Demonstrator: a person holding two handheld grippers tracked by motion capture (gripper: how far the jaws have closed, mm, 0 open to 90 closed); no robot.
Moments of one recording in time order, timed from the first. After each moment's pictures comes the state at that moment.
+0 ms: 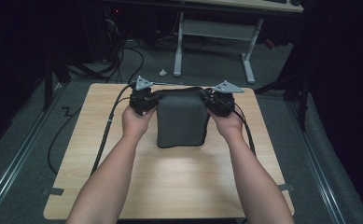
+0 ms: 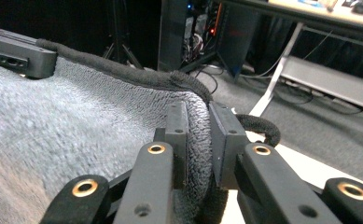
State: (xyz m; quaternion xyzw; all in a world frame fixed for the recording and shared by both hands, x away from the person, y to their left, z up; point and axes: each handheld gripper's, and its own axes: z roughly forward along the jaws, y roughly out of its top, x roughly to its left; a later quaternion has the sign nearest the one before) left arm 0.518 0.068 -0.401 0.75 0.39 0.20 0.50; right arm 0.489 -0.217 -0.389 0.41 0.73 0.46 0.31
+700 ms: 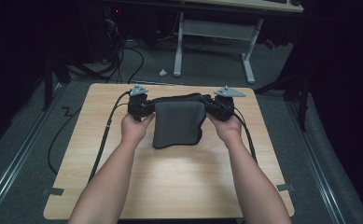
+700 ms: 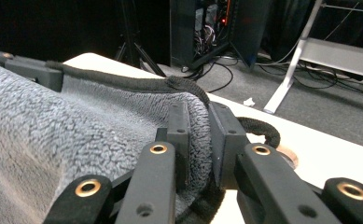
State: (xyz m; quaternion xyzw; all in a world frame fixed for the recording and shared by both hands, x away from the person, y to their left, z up) left arm 0.522 0.080 -0.435 0.74 0.40 0.13 0.53; right arm 0.490 -0.224 -0.408 0.43 0.72 0.48 0.27
